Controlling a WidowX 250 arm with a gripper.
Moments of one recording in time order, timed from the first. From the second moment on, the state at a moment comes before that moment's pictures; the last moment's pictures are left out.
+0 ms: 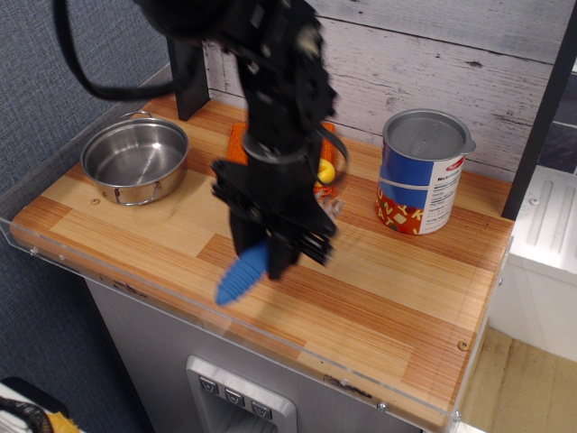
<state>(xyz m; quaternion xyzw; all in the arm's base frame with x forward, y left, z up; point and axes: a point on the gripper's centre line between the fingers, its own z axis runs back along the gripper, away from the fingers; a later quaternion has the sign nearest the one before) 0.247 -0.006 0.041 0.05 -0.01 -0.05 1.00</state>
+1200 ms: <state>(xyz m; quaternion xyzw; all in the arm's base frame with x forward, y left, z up) 0.260 -0.026 0.012 -0.01 -0.04 0.06 1.00</state>
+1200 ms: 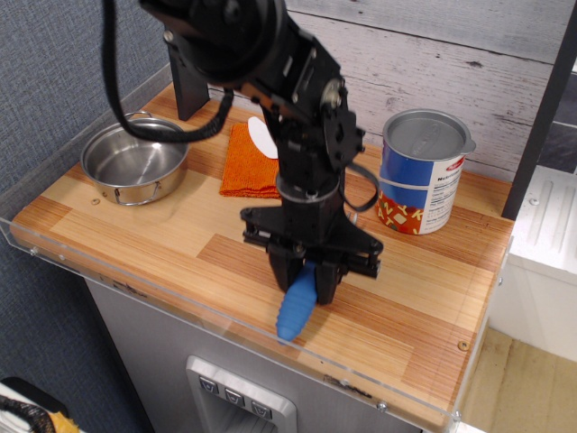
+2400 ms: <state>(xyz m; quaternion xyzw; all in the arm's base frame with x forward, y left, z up) 0.263 -0.024 0.020 0.00 -0.02 0.02 1.00</state>
